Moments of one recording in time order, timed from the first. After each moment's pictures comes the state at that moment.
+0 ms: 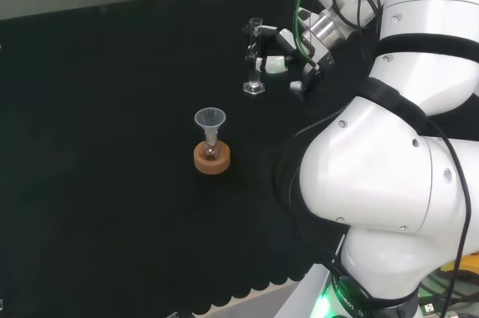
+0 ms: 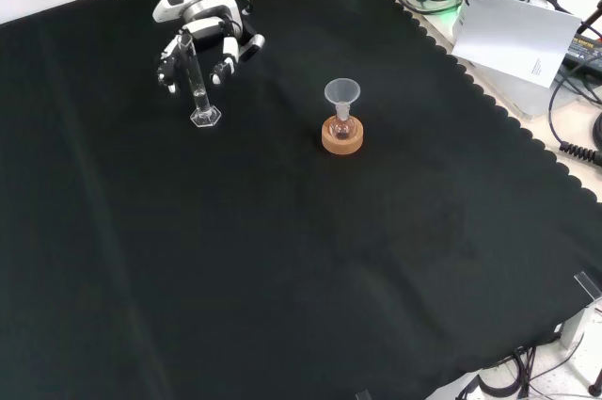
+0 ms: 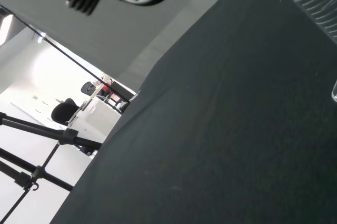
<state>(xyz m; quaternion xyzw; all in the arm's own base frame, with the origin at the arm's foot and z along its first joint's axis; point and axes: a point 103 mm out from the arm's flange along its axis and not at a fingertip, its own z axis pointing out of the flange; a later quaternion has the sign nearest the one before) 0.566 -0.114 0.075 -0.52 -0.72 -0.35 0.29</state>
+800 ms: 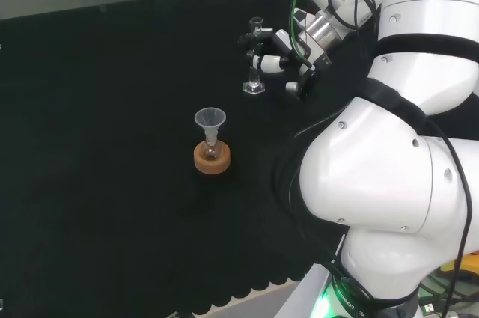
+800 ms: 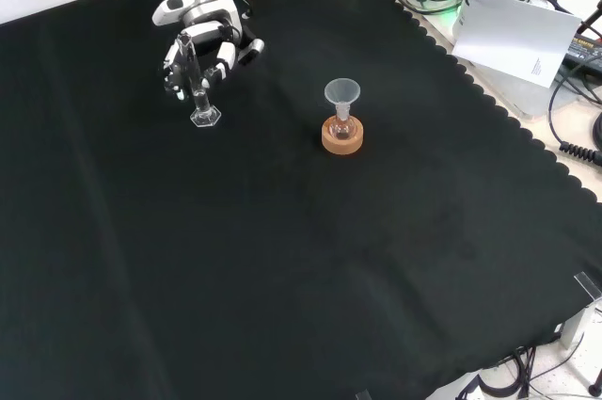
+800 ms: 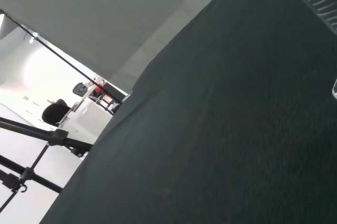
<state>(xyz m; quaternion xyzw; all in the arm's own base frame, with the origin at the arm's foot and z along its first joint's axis) 0.572 -0.106 0.072 -0.53 -0.72 -0.34 0.28</state>
